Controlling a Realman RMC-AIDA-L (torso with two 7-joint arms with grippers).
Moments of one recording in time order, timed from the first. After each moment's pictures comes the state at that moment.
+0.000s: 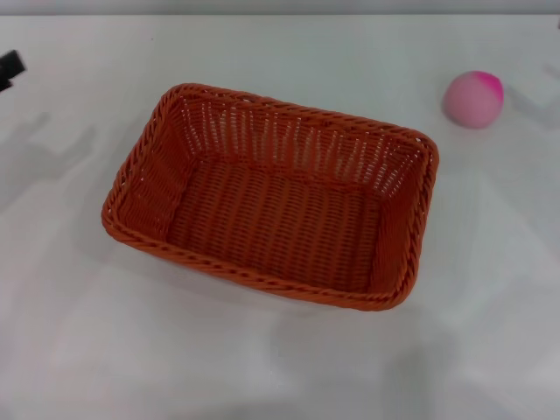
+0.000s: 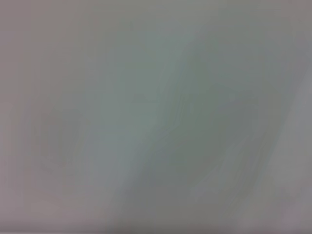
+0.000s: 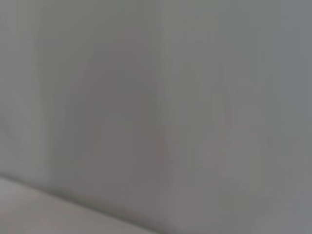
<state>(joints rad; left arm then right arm) -0.32 -2.06 -2.48 -0.83 1.68 -1.31 1.56 0.34 2.00 -0.50 -0.89 1.28 1.29 -1.68</state>
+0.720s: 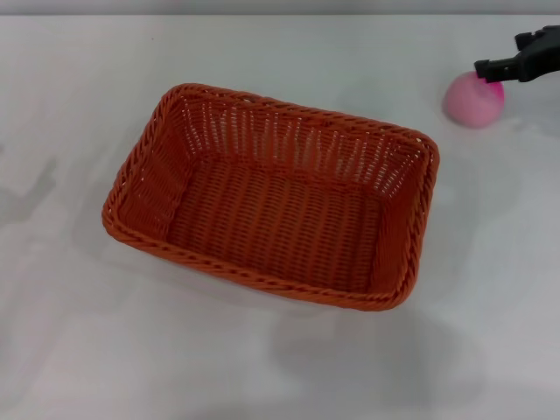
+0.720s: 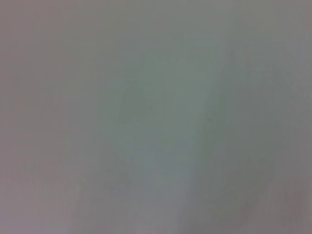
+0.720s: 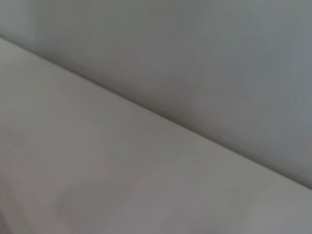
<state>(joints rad) -0.19 -2.08 -2.48 -0.51 1.27 -1.41 2.19 0.58 2.00 -0.74 -0.85 0.72 1.05 -1.26</state>
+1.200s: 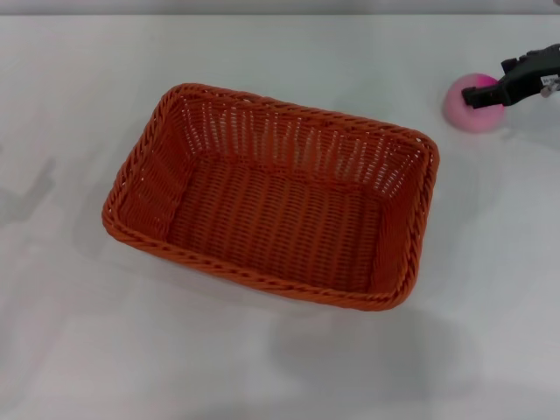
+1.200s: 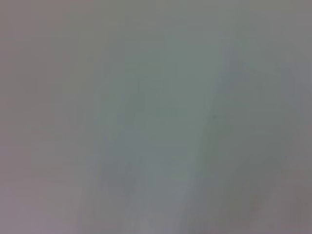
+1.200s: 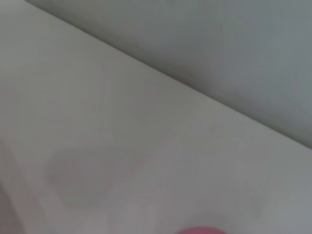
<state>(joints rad) -0.19 -2.07 -2.48 -0.47 1.25 -1.40 2.23 0.60 2.01 -0.86 -0.80 0.65 0.96 -1.18</state>
